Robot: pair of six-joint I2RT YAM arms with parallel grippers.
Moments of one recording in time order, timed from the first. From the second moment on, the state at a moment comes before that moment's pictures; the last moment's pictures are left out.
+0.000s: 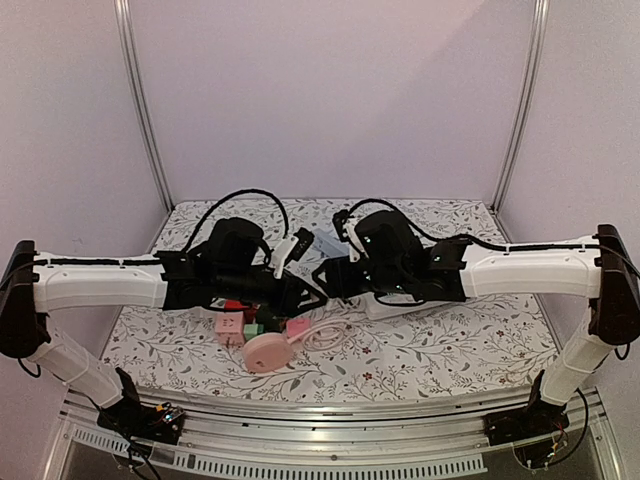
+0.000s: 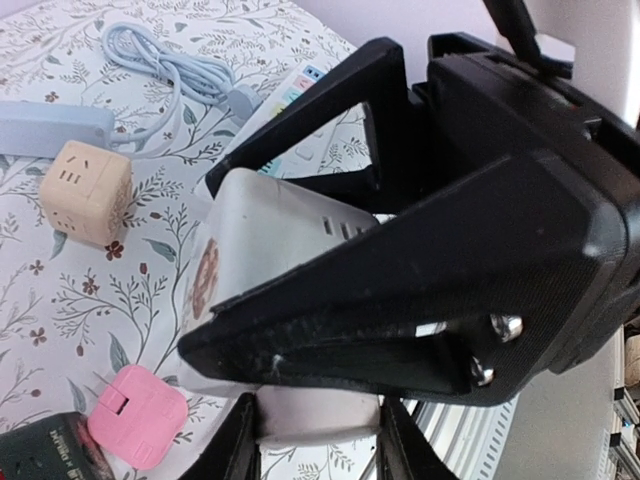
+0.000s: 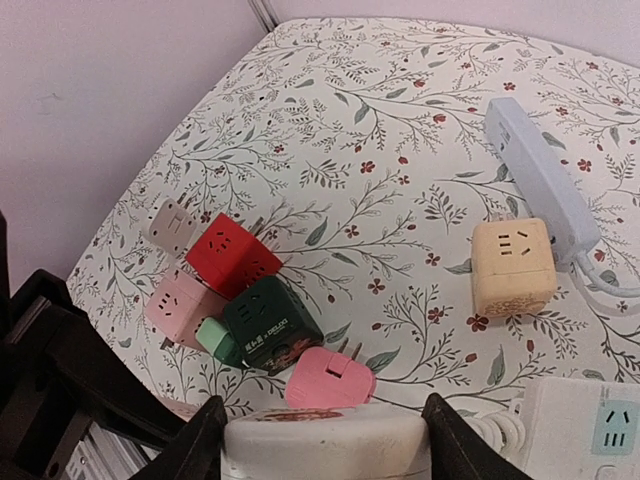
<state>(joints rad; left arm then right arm) -0.92 1.43 0.91 -0.04 0.26 -0.36 1.05 1.65 1.19 -0.10 0.15 0.47</state>
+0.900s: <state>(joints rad) -0.91 1.42 0.87 -0.01 0.26 -0.40 1.03 1.68 1.19 -0.09 0.08 0.51</state>
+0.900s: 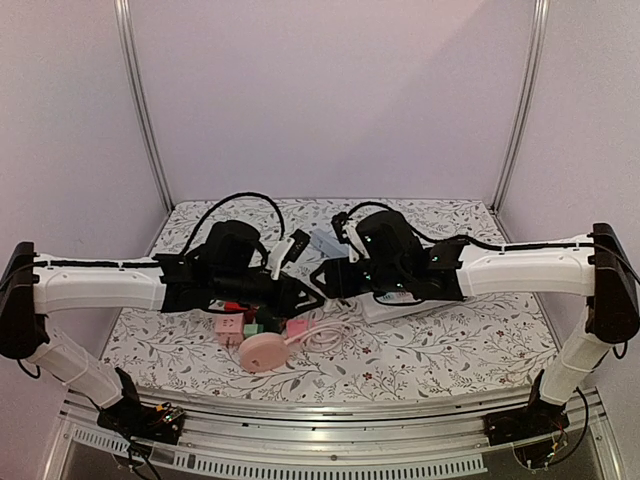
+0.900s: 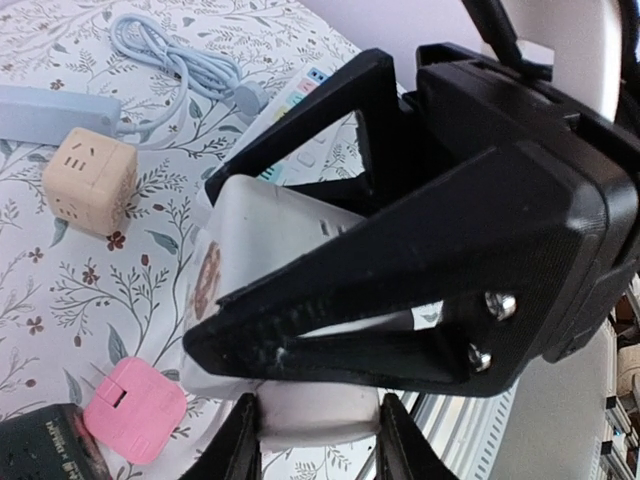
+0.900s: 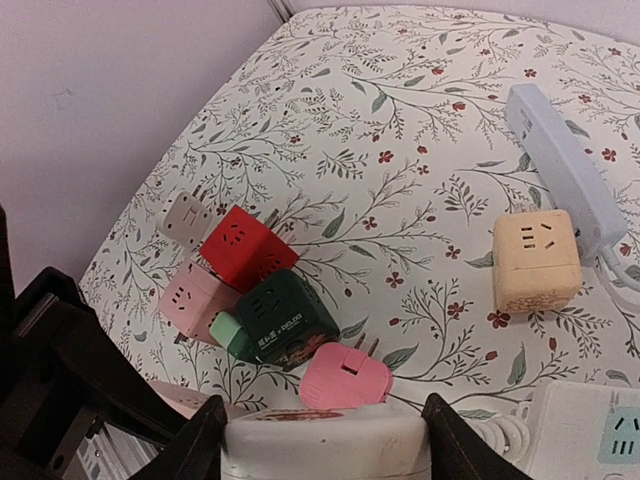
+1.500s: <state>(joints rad) -0.91 1.41 0.90 -0.03 0.29 -0.38 1.04 1.63 1.15 -0.05 0.10 0.48</state>
